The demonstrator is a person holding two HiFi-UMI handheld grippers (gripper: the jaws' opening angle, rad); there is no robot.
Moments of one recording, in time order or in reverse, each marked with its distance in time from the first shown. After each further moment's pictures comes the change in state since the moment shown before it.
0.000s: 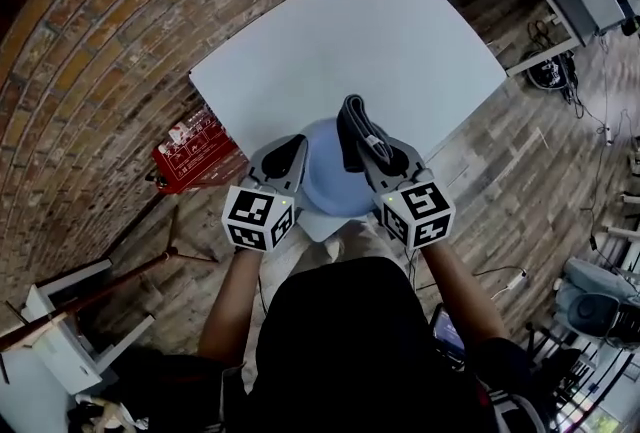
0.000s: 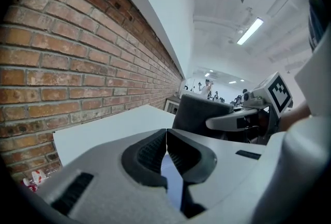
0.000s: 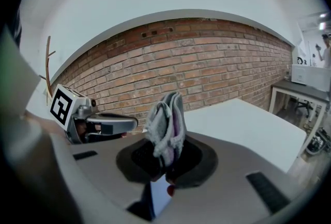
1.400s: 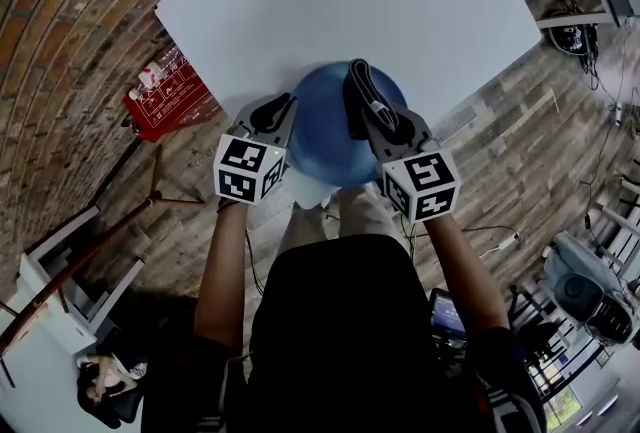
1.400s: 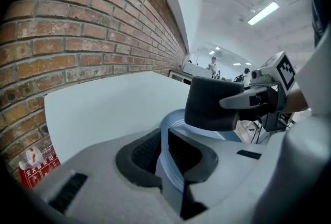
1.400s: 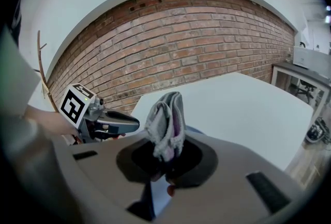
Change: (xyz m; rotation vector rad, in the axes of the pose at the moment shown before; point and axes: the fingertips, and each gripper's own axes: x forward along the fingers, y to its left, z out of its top) left arm 0.048 0.038 -0.137 -0.034 0.292 0.000; right arm 0.039 -0.035 -0.104 0.046 0.194 0.011
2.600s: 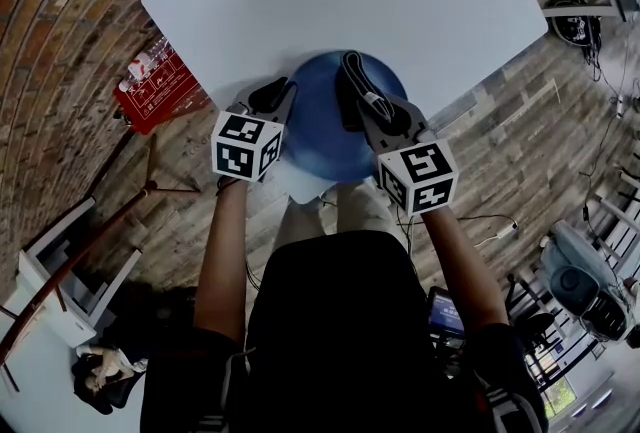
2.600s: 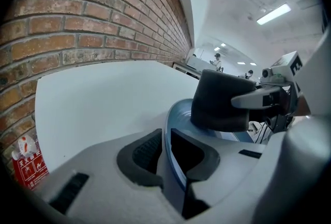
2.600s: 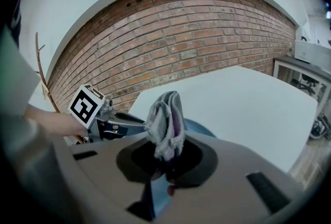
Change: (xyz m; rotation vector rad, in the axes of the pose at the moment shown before) left arm 0.036 0.014 -0.026 -0.072 0.091 -0.009; right arm 0.017 -0.006 -0.015 0.024 0.034 0.023
